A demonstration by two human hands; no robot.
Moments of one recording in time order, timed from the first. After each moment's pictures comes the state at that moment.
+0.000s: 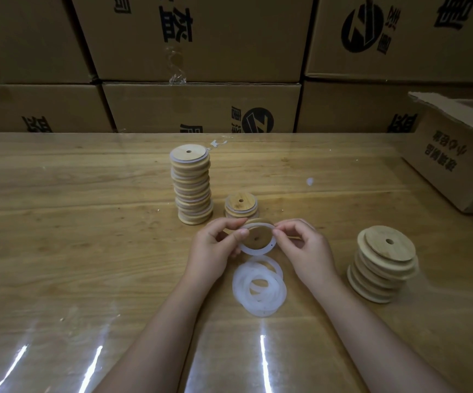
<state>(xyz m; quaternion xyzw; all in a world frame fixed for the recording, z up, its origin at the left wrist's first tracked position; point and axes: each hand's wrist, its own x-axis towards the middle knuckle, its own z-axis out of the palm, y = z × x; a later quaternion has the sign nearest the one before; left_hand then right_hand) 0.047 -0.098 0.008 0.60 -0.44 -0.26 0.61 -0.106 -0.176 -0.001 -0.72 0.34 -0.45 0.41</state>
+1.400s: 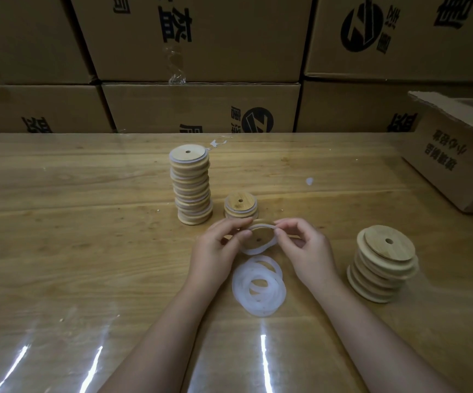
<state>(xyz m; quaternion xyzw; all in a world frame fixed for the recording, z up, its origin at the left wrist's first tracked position) 0.043 -0.097 0.004 0.61 -0.53 -0.12 0.57 -0.105 -0.177 -0.004 -0.69 0.33 -0.46 0.45</state>
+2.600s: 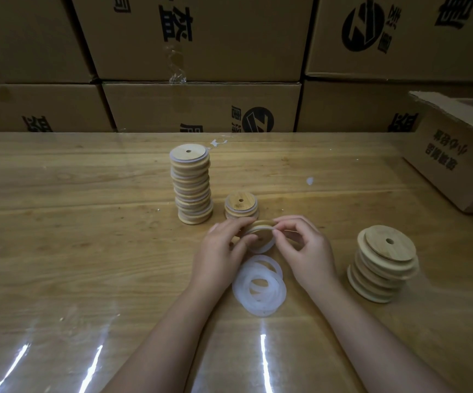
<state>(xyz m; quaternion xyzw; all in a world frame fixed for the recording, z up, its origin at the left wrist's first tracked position) 0.040 -0.098 0.001 0.66 -0.59 -0.02 0.48 -0.104 -0.176 -0.005 -0.74 0.28 -0.51 0.34</state>
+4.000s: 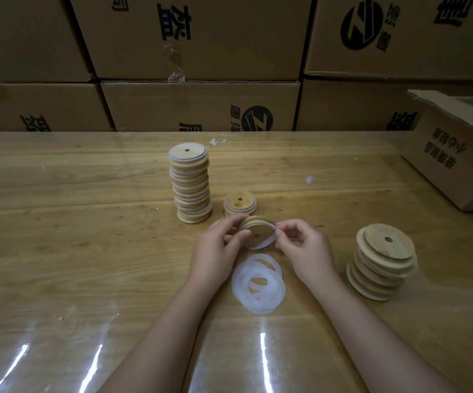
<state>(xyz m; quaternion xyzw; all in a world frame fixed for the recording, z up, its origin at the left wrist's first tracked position) 0.046 -0.101 -0.001 0.66 -0.54 -0.10 0.51 -0.105 -0.181 -0.008 -0.68 0.38 -0.44 0.44</state>
